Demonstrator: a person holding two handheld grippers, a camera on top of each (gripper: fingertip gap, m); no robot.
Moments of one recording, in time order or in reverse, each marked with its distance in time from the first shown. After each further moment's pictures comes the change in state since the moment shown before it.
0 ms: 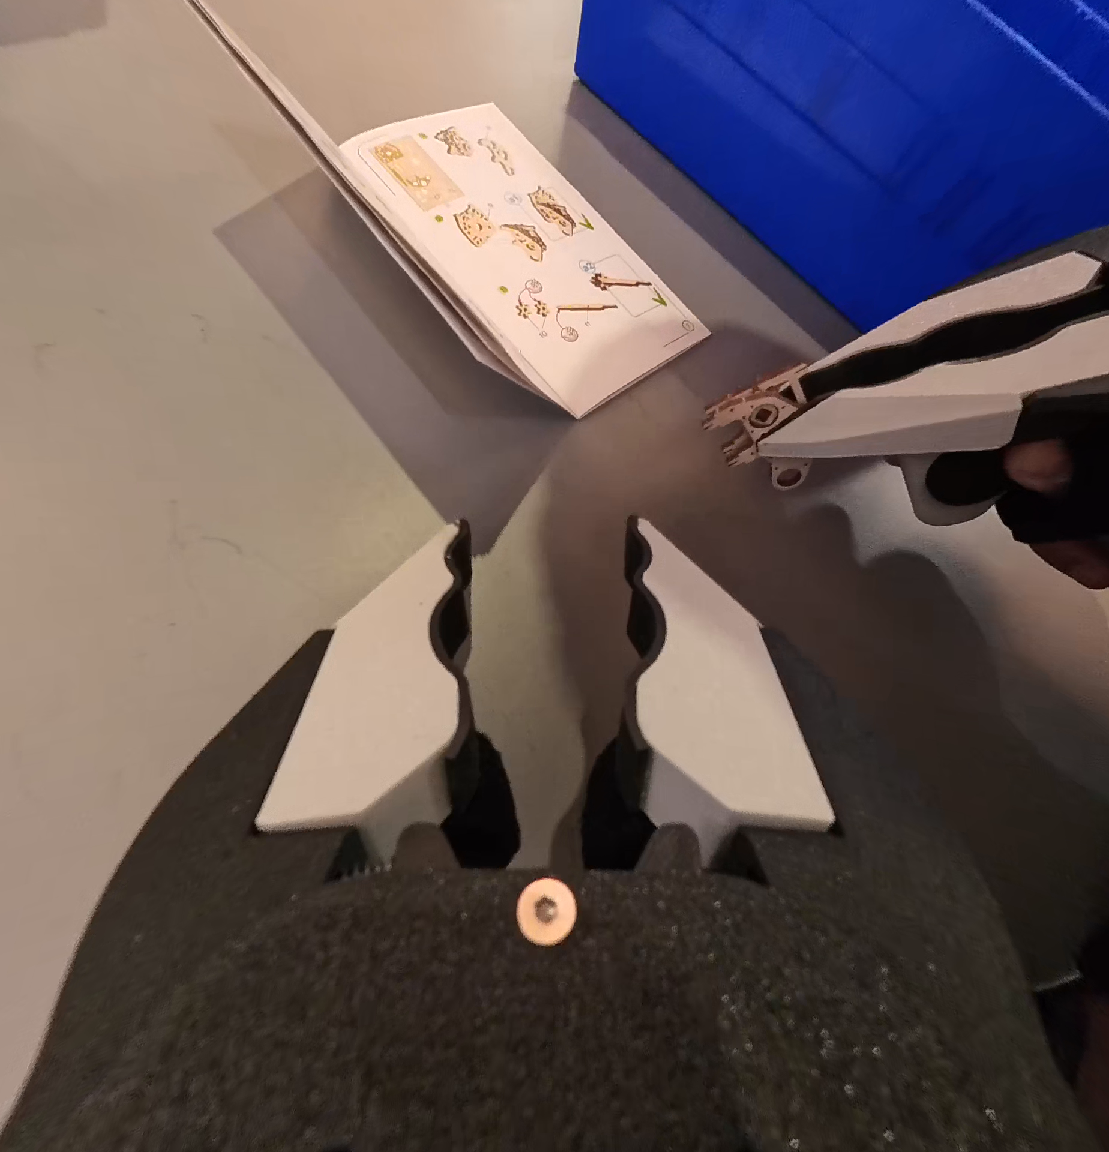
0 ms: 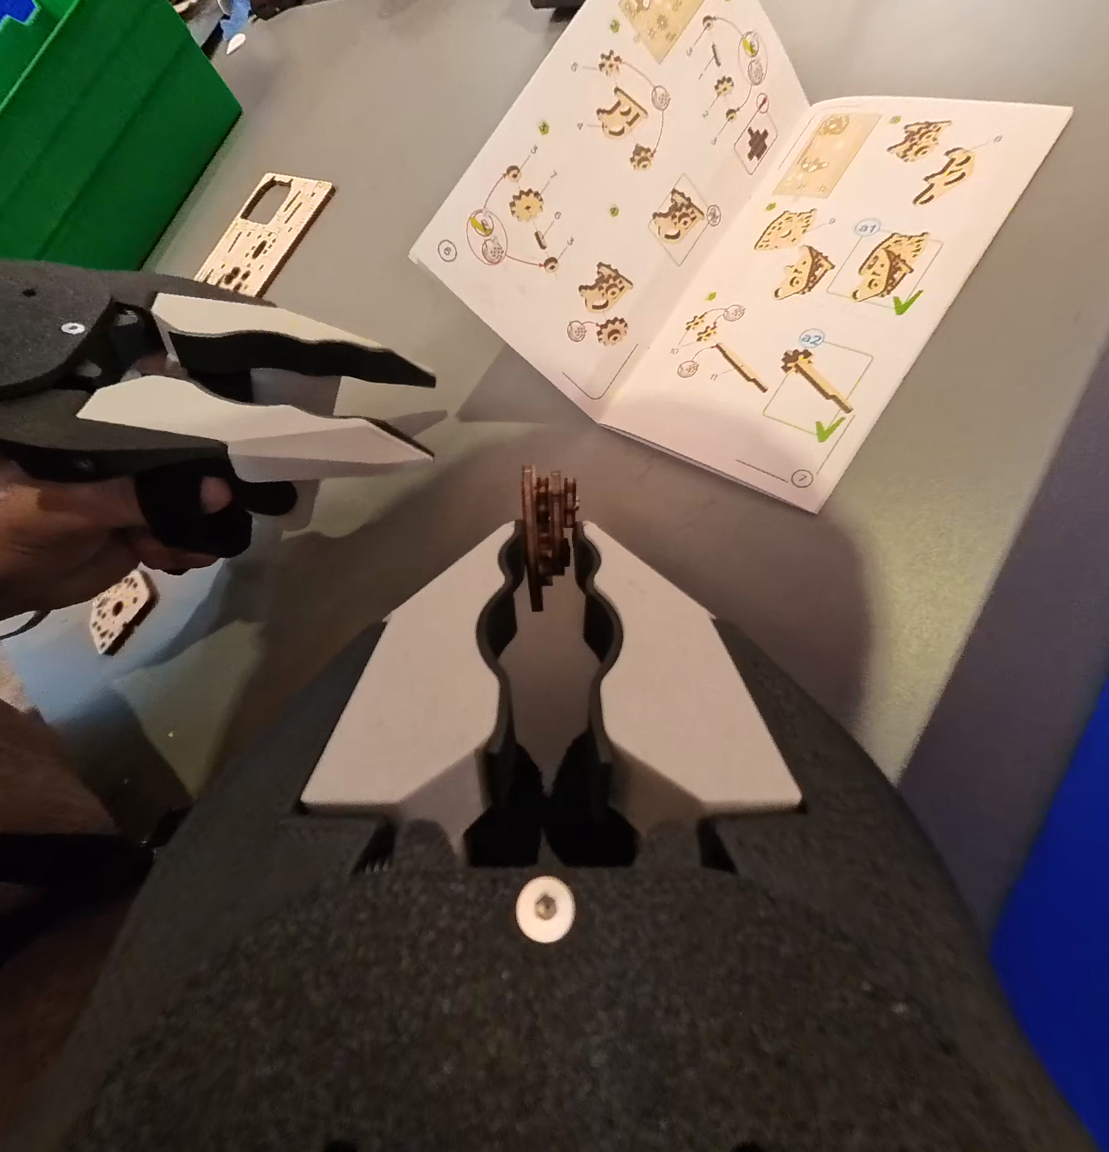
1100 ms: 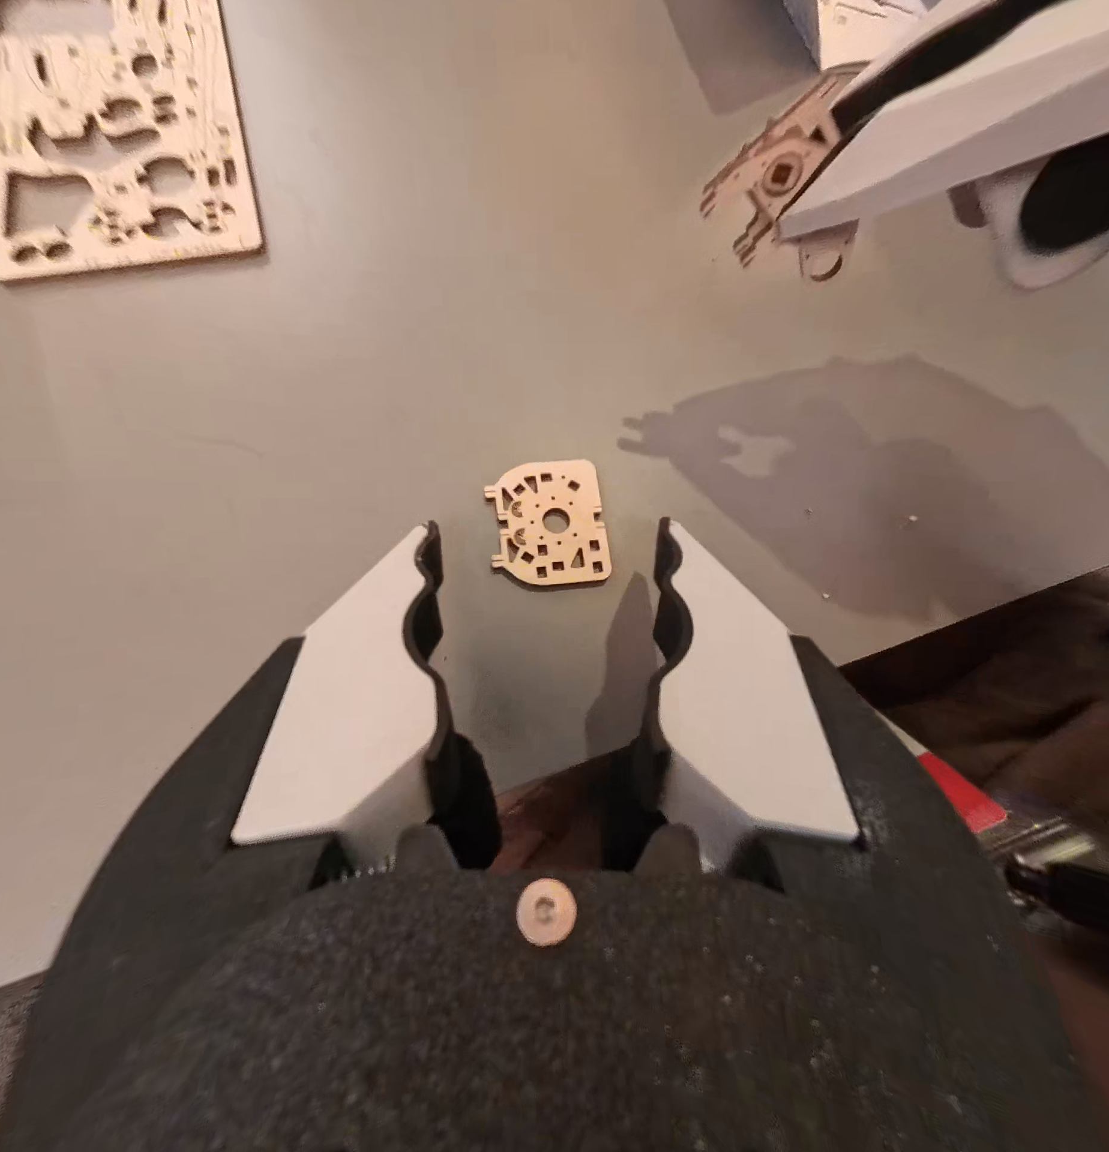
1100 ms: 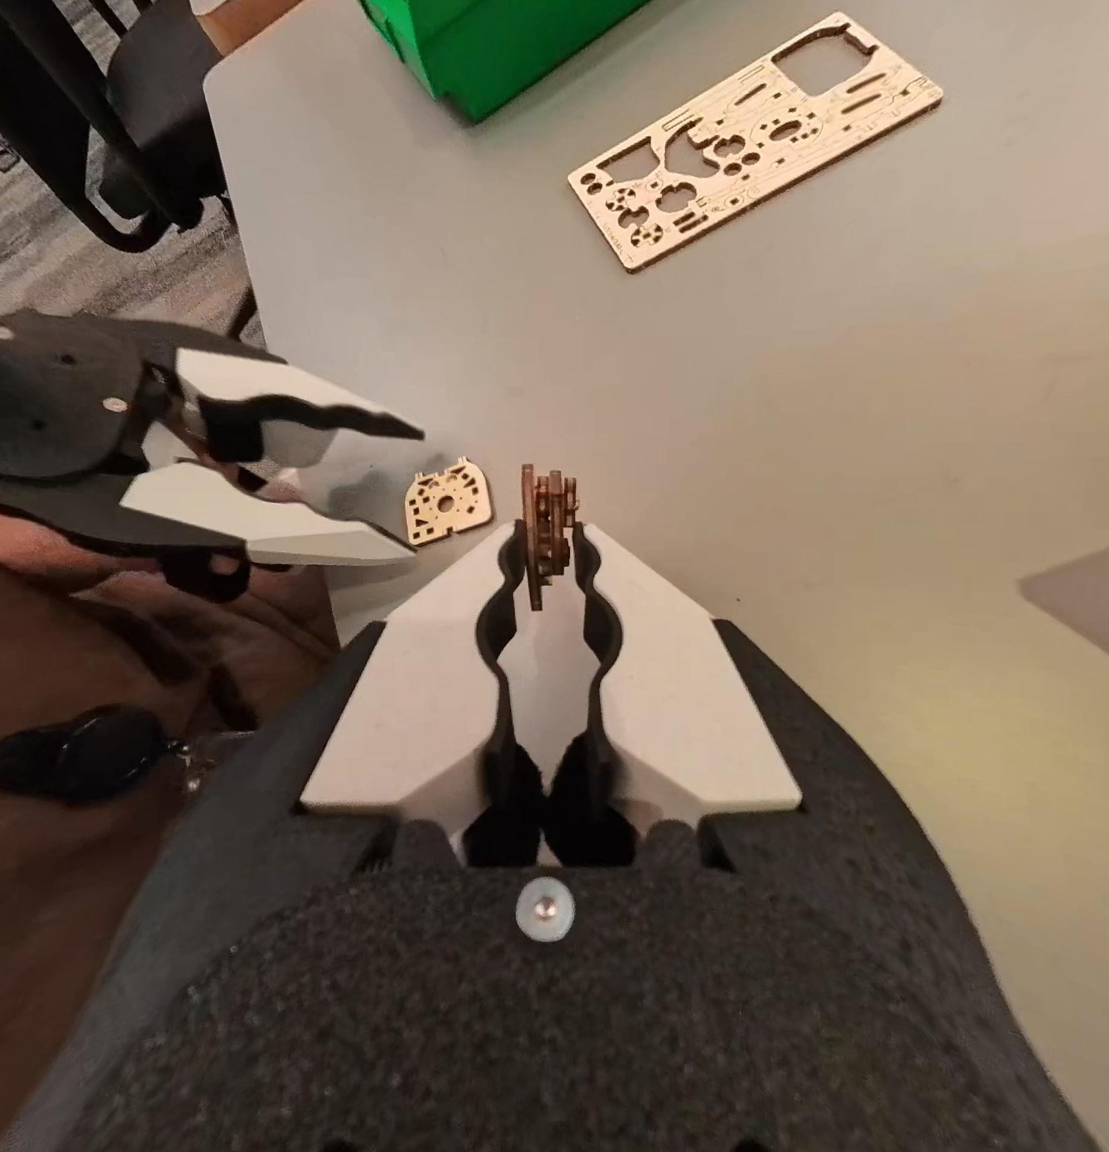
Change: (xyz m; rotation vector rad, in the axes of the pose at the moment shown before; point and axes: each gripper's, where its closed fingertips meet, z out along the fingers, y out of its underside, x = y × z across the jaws) left arm -0.001 0.158 -0.181 0.028 -0.415 -0.208; right arm -0.195 0.030 0.033 -0.197 -0.373 -0.422
